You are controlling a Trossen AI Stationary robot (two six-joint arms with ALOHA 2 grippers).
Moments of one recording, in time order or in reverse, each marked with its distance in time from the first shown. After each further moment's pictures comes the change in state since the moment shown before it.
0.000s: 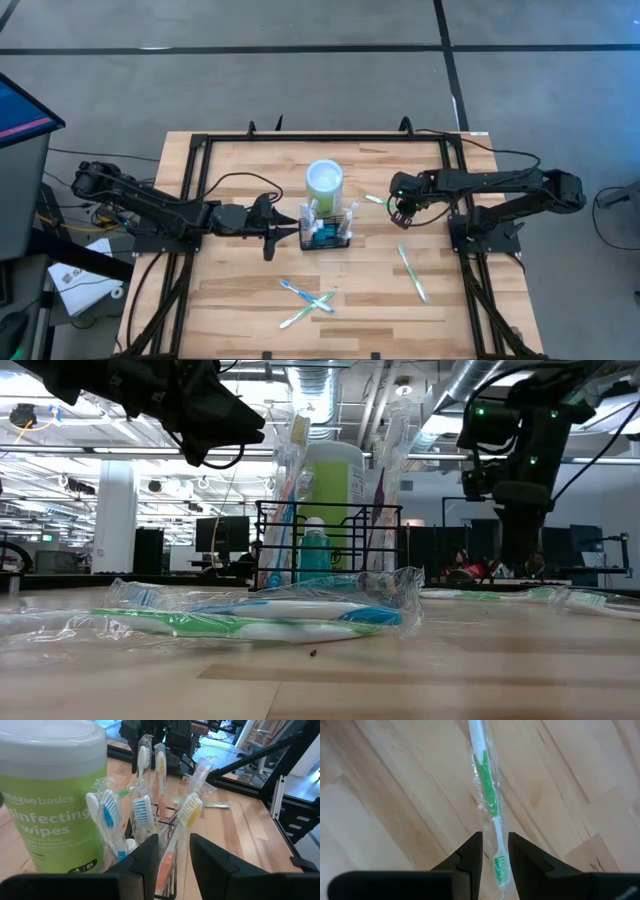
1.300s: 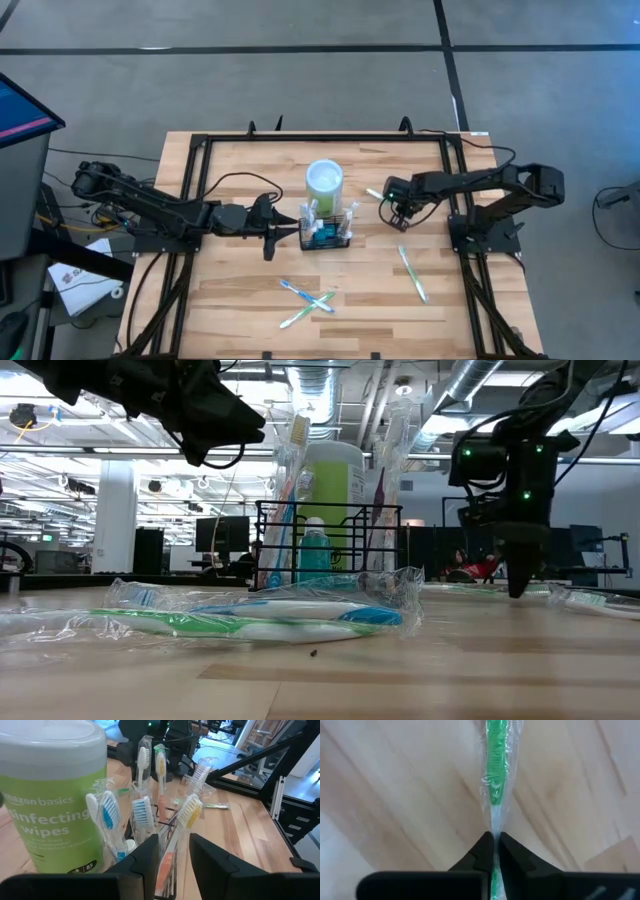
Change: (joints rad) left arm 0.000 0.000 0.001 0.003 0.000 0.000; right arm -0.030 0.178 -0.040 0.093 -0.022 -0.046
